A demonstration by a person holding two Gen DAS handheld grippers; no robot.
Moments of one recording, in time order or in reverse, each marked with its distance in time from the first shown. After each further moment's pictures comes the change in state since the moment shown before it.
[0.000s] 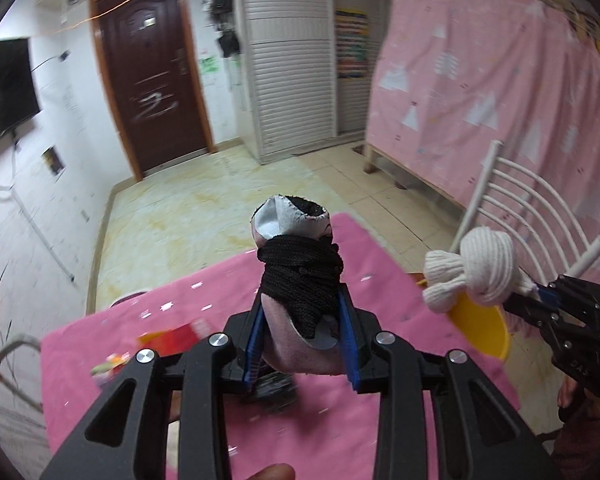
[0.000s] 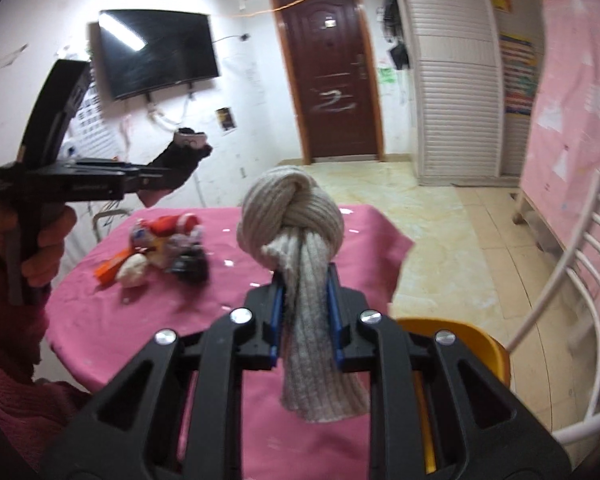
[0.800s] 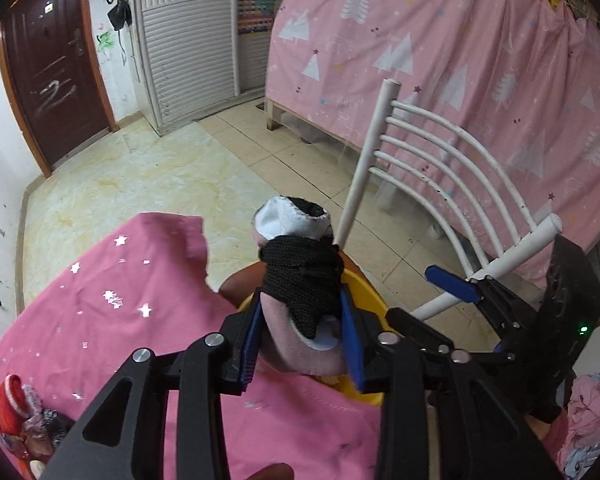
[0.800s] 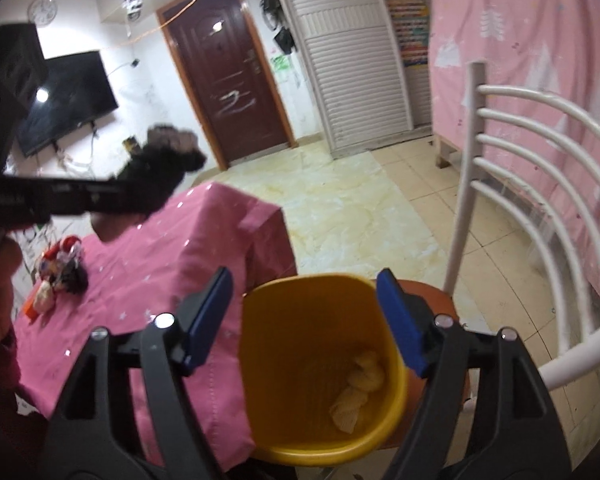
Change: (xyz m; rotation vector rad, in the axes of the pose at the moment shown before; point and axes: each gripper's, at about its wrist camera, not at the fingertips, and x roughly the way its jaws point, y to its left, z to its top) left arm 0.081 -0.169 0.034 0.103 0.177 -0.291; right arm -0.014 -0.123 -0.054 0.274 -0.016 -0.218
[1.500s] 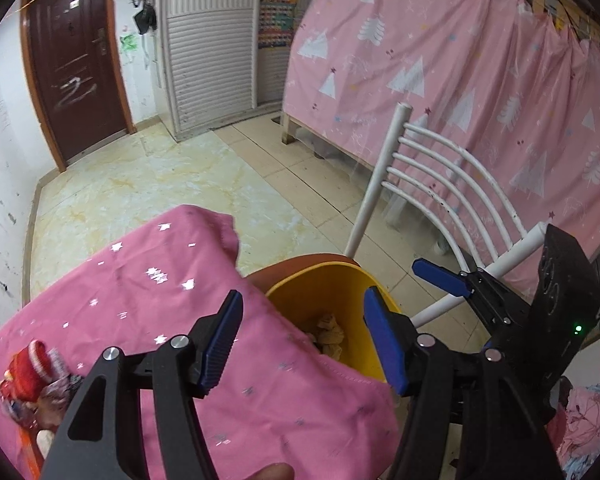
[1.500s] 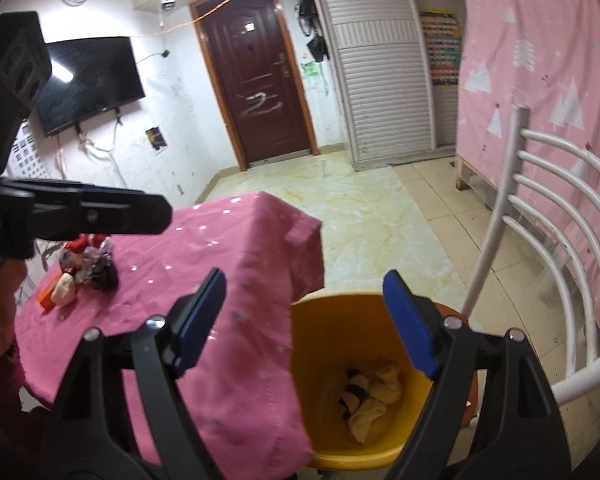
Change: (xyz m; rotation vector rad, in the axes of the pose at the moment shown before) left arm -0.063 0.036 -0.032 -0.061 -0.074 0.043; right arm 0.003 0.077 0.015 -0.137 0.006 0.070
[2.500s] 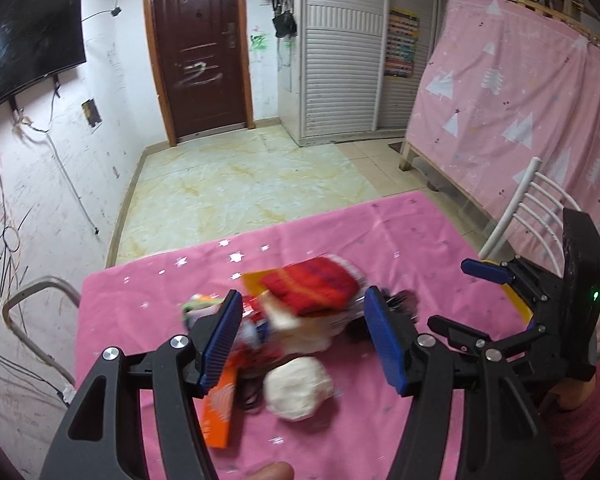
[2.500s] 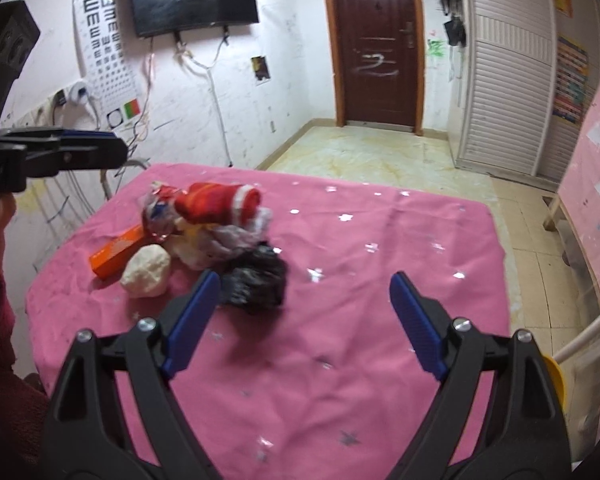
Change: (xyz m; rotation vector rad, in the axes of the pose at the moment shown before) left arm -0.129 0.233 -0.103 -0.209 -0.080 0.305; right arm 0.091 0.214 0.010 -0.316 0.181 0.232
